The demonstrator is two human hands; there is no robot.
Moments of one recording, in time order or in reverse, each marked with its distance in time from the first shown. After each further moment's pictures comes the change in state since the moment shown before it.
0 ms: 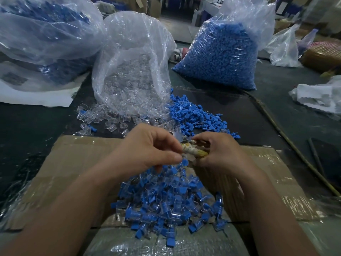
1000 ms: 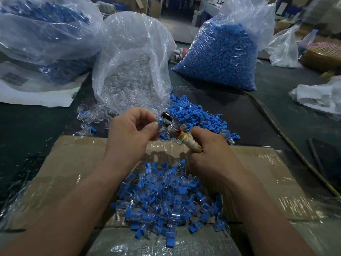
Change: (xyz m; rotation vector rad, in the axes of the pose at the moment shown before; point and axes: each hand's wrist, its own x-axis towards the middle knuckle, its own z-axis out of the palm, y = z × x) left_hand 0.013 -0.014 0.000 0.028 0.578 0.253; right_hand -0.010 -0.020 0.012 0.084 0.135 -0.134
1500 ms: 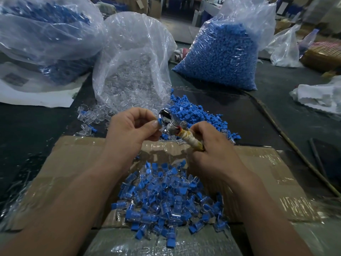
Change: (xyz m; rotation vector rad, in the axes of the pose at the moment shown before) left_hand 0.006 -0.007 -0.005 -0.198 -0.061 -0.115; right_hand 0.001 0.006 -0.003 0.008 0.022 -0.016
